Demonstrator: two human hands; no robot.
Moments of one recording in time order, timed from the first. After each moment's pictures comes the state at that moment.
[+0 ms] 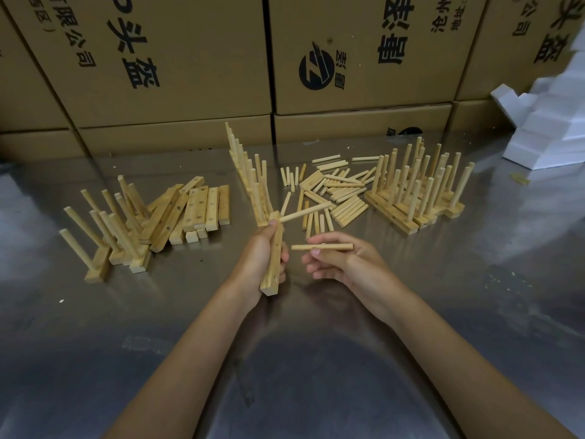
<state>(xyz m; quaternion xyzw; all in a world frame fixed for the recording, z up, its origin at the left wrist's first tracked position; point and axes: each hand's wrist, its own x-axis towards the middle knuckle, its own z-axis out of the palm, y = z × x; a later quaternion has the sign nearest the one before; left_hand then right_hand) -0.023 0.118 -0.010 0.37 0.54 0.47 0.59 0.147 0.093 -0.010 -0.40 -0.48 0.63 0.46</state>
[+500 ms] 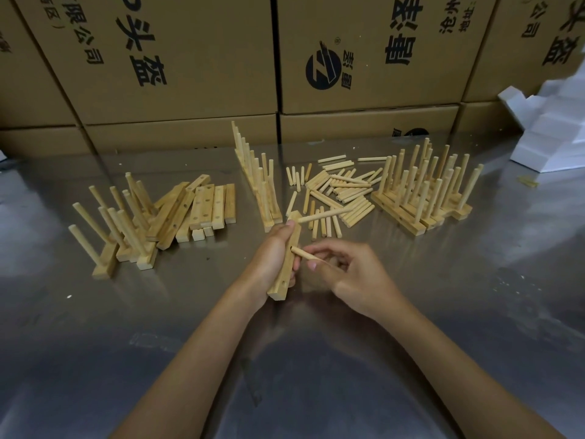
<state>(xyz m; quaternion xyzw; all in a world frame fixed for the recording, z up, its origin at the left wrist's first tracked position) -0.022 0.114 -0.010 0.43 0.54 0.43 0.58 0.135 0.084 -0.016 -0.41 -0.72 0.35 0.44</state>
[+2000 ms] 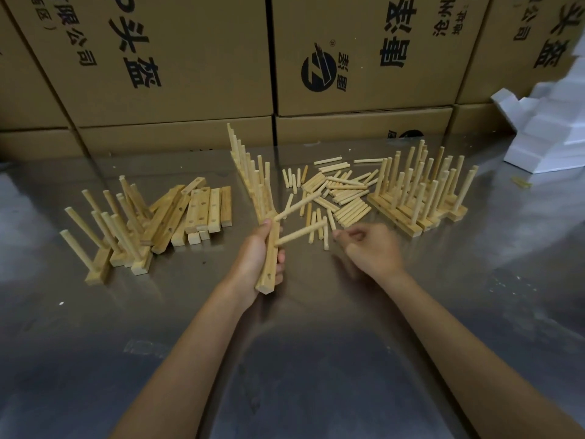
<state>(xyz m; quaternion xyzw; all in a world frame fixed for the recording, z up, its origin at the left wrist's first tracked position) -0.036 0.121 -0.009 0.35 0.52 0.48 0.62 0.161 0.148 -0.023 -0.68 -0.60 0.22 0.36</state>
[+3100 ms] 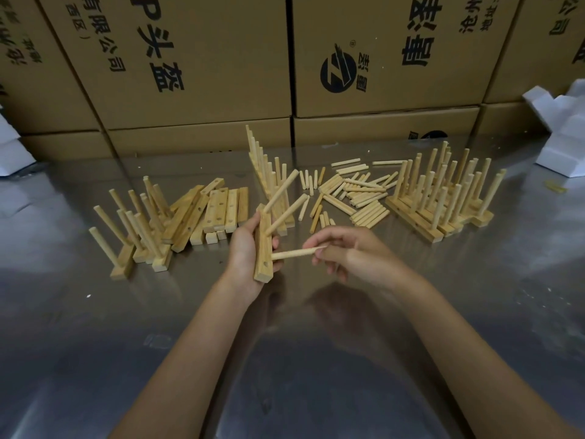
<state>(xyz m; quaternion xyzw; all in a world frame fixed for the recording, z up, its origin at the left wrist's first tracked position) -0.053 0.120 0.004 0.27 0.48 0.58 0.61 0.131 0.110 0.016 -0.44 -0.66 0.51 0.34</state>
